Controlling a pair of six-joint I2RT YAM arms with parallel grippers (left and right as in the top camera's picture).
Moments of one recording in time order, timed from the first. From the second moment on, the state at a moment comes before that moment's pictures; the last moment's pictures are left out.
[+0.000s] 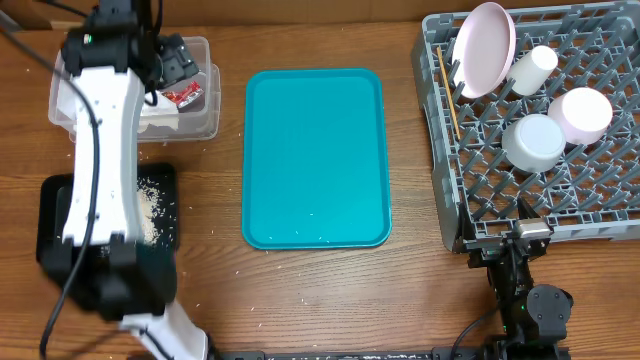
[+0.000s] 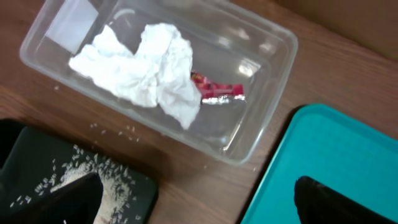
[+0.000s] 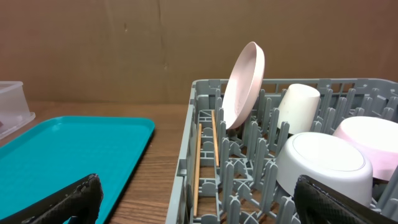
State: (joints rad) left arm 0.07 1.88 1.99 -1.14 -0.21 -0.41; right arm 0.01 0.01 0.02 -0.03 -0.09 0.02
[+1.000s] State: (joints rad) left arm 0.07 0.76 0.28 -0.11 -0.04 -0.26; right arm 0.01 0.01 0.02 -0.03 -0.09 0.02
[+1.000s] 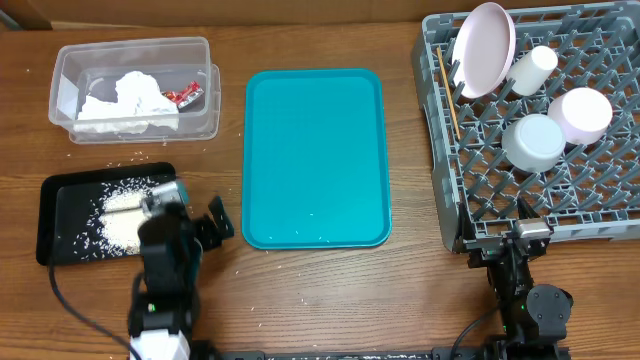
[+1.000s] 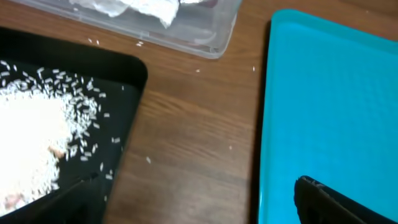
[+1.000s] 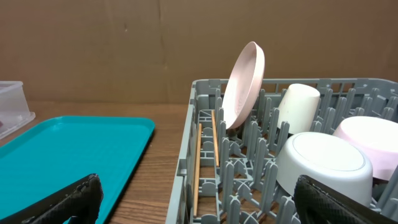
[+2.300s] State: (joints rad) left arm -0.06 0.02 0.01 -0.07 -0.08 -0.05; right arm 0.01 0.01 0.02 -0.03 -0.09 0.02
